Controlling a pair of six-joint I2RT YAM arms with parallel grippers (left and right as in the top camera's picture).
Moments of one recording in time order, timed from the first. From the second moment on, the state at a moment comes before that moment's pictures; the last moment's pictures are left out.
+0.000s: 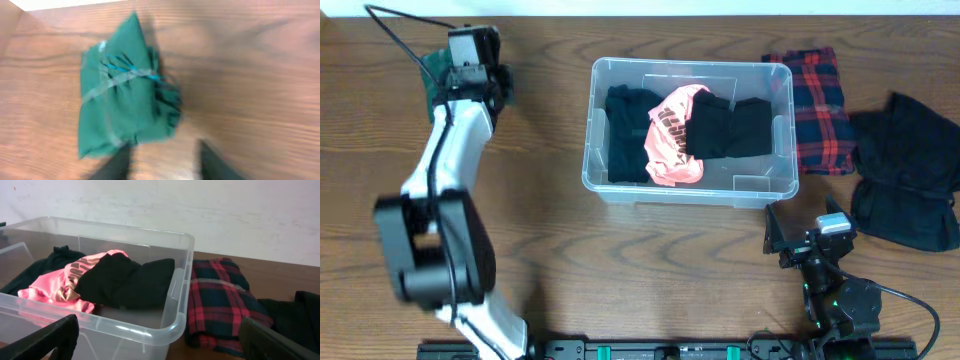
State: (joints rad) left arm 0.07 1.84 1.43 -0.35 -0.22 0.09; right arm 0.12 0.01 0.01 -0.07 -0.06 -0.02
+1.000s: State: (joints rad) left arm -0.34 1.75 1.44 -0.62 -0.05 -0.25; right arm 0.12 0.01 0.01 -0.07 -0.06 -0.02
